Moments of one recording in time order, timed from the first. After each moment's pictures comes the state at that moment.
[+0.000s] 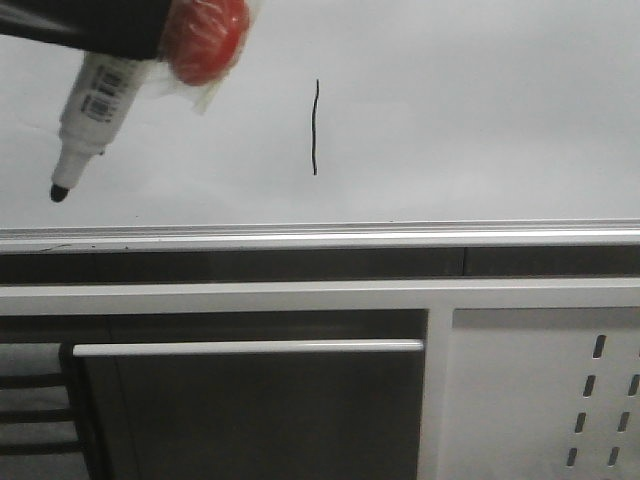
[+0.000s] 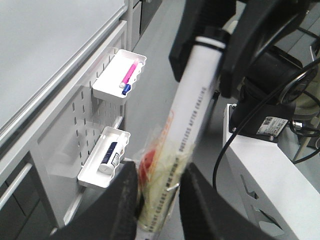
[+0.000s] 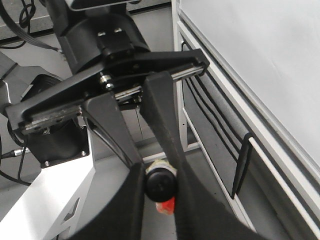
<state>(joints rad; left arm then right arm) -0.50 0.99 -0.65 -1.24 0.89 1.46 0.74 0.98 -0.86 0.96 0.60 -1.06</state>
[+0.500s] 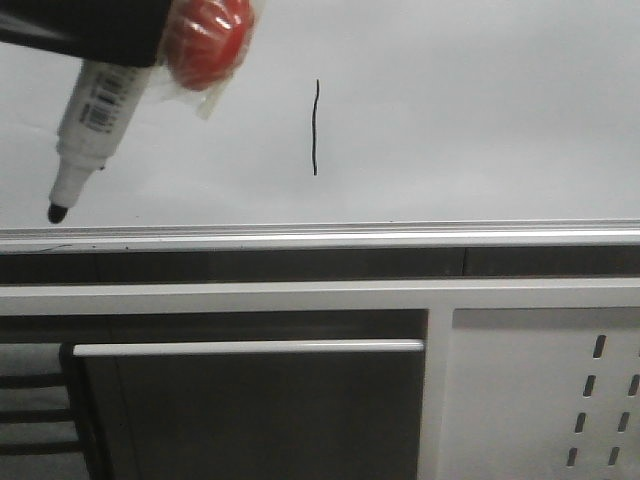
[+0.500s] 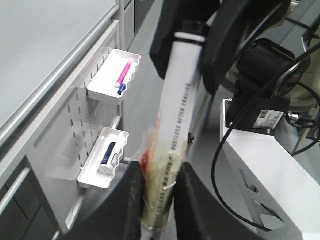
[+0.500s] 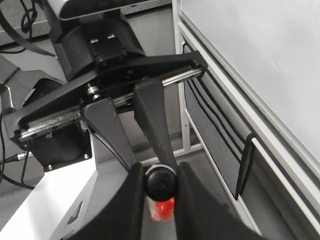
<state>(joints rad) -0.51 0.99 -0.65 -1.23 0.90 1.49 0.74 0.98 -0.86 0.98 0.60 -1.06</state>
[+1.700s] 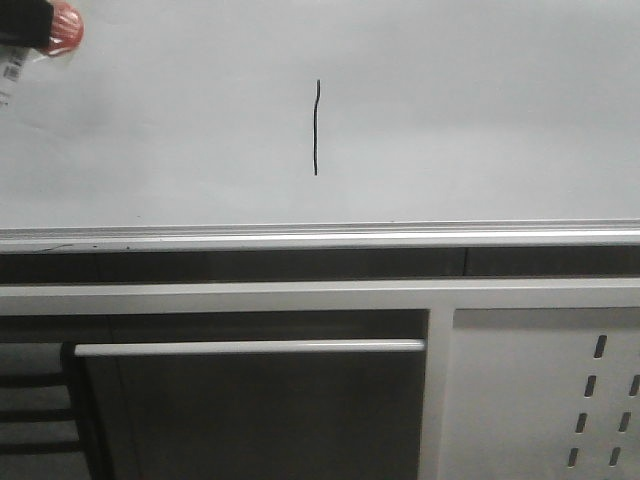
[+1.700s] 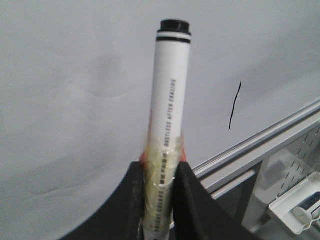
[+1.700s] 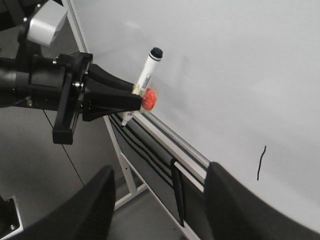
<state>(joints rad) -0.51 0.95 -0.55 -1.78 0.09 1.88 0.54 0.86 -0.80 0.99 0.44 -0.97</state>
